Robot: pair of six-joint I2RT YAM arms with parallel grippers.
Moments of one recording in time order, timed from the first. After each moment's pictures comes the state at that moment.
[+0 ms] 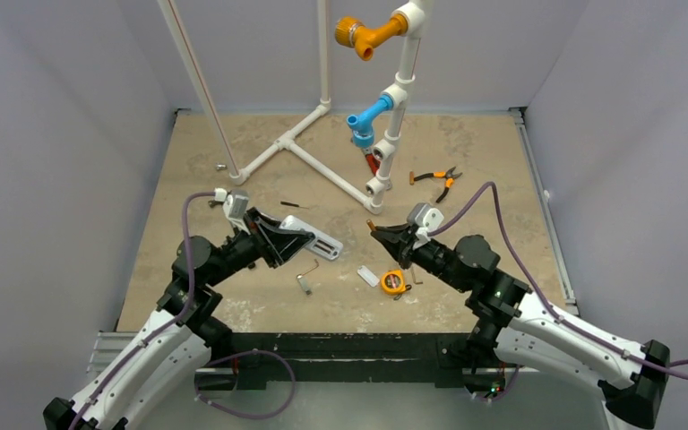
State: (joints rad) left arm -0.54 0.52 0.44 0.19 0.41 -0.68; right arm 0.94 0.70 0.55 0.14 0.03 -0.03
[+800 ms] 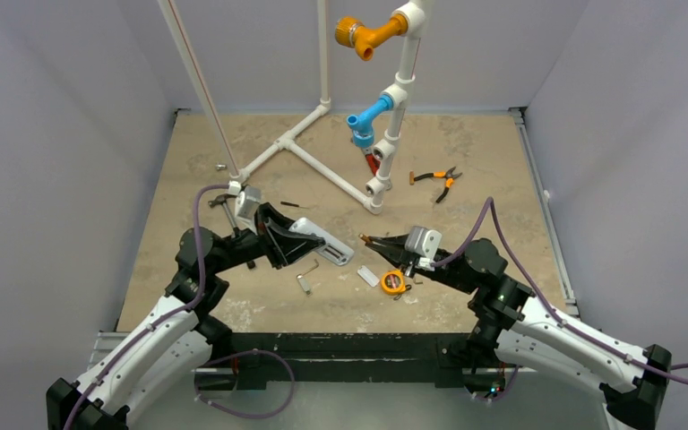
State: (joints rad) left arm -0.54 0.65 0.48 0.43 0.67 -0.61; right arm 0.94 0.64 0.53 0.19 -0.20 -0.26
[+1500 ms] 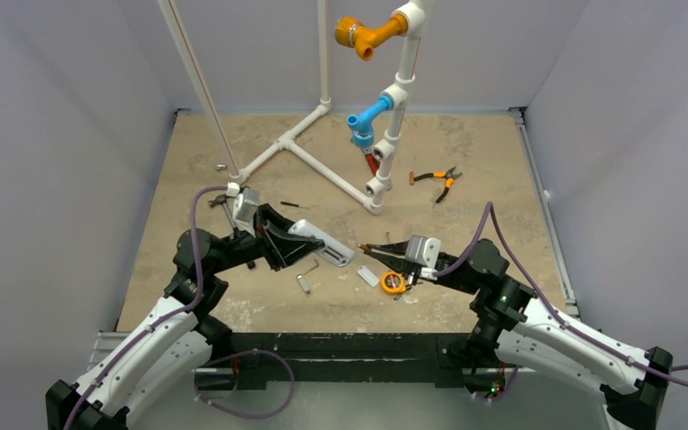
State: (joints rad) left arm -0.54 0.64 0.49 0.44 0.71 -0.60; right arm 0.94 0.63 0.53 0.17 -0.31 -0.31
